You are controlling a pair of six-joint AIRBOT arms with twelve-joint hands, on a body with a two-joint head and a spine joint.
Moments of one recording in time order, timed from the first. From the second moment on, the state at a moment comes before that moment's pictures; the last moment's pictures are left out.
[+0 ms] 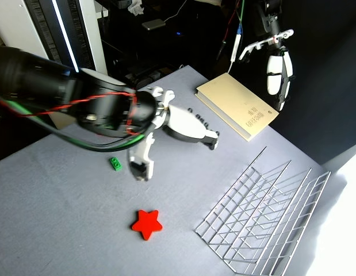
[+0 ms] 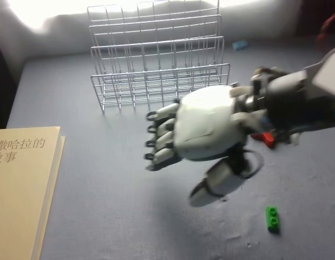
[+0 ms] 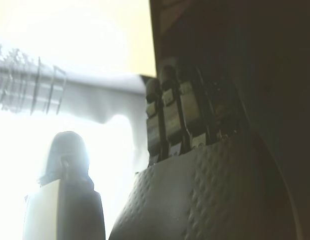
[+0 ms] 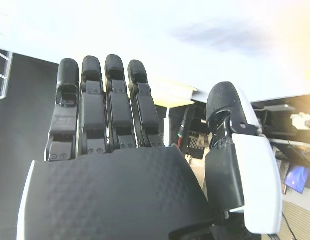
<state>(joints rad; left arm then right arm) 1.08 -0.81 1.35 -0.36 -0.33 -0.26 -0.20 -1.28 1.20 -2.16 0.38 0.65</state>
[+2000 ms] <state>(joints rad) 1.13 -0.96 1.52 -0.36 -0.32 -0.24 -0.14 -0.86 1.08 -1.82 0.24 0.28</state>
